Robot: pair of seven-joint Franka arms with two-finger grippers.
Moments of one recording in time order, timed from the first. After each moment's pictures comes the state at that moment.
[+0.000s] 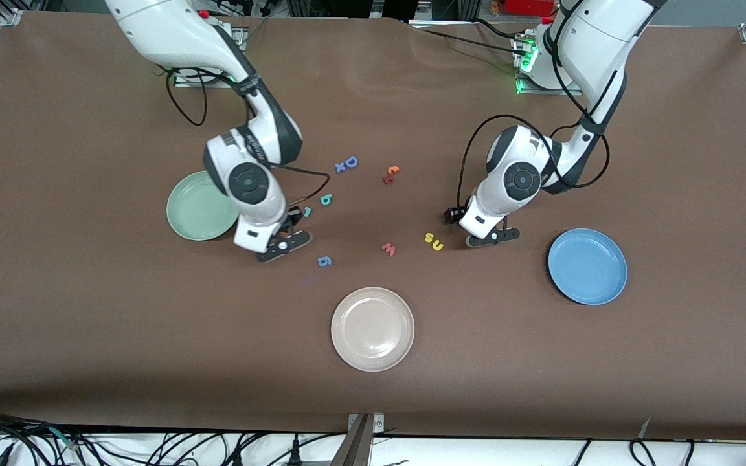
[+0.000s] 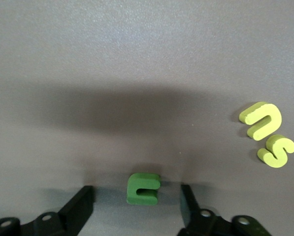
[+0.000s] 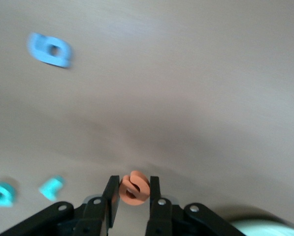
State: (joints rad) left arm -0.26 0.53 -0.22 -2.09 -0.12 2.51 -0.57; right arm 0.45 0.54 0.01 -1.80 -0.08 2.20 0.02
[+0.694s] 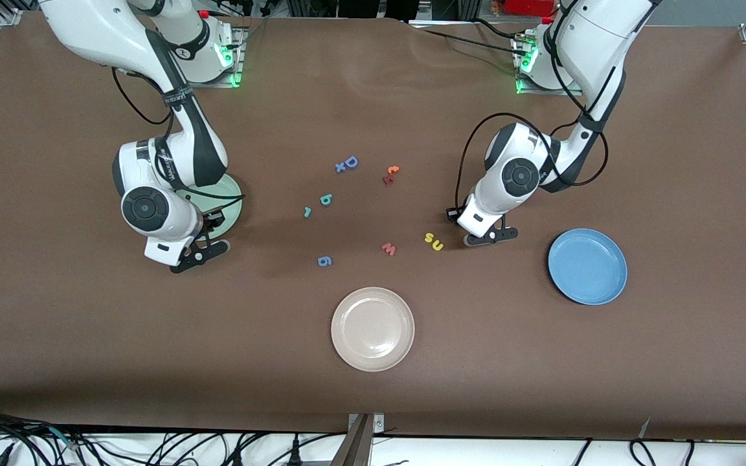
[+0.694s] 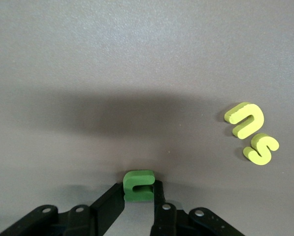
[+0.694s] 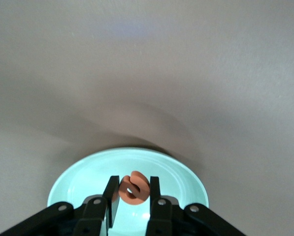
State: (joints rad) left arm -0.27 0.52 -0.21 -2.09 -0.12 2.52 -0.57; right arm 0.33 0.47 -0.10 -1.87 -0.08 2.09 -0.18
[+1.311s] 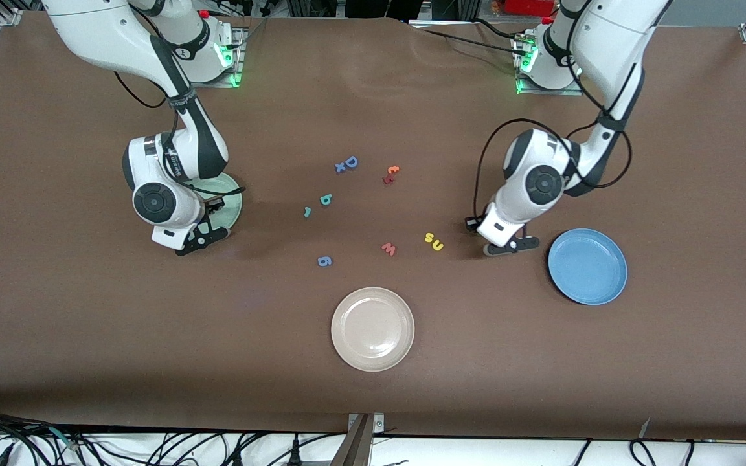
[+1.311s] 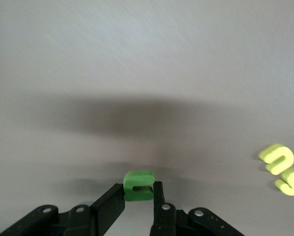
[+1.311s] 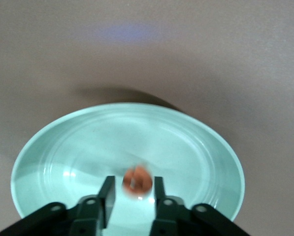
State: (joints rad) left arm -0.26 0.47 -0.10 -2.06 -0.12 2.44 -0.42; right arm 0.33 0.45 -0.11 -2.04 -0.08 2.17 -0.16
